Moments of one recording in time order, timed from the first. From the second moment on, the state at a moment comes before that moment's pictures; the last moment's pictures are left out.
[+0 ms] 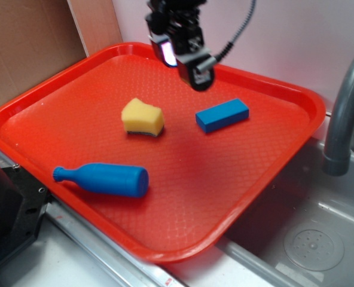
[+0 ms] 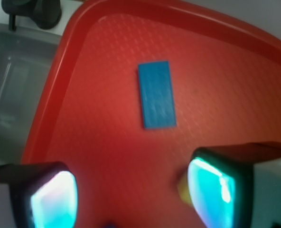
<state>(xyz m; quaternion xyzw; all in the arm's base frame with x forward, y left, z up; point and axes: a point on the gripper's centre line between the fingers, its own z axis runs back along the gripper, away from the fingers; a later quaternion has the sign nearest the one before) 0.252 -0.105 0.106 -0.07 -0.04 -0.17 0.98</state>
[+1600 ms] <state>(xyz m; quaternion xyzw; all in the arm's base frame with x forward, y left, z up) 0.255 -0.070 0.037 0.01 0.00 -0.17 0.98</state>
